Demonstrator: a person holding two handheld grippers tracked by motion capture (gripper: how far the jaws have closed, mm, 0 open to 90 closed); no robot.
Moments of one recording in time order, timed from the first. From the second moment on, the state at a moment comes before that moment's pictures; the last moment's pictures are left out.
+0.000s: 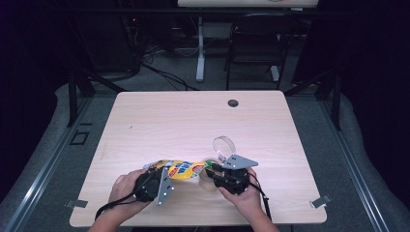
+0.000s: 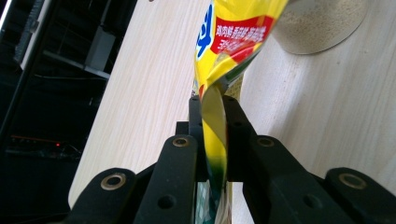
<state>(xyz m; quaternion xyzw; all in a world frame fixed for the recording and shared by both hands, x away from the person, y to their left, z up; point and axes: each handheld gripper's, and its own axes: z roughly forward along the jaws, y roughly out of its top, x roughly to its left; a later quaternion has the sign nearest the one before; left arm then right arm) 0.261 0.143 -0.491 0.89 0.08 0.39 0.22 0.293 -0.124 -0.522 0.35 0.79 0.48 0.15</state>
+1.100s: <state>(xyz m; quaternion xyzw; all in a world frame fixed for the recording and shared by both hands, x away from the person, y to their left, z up) 0.270 0.159 -0.511 0.88 0.15 0.34 0.29 0.291 -0.115 -0.505 0.34 0.78 0.50 0.18</state>
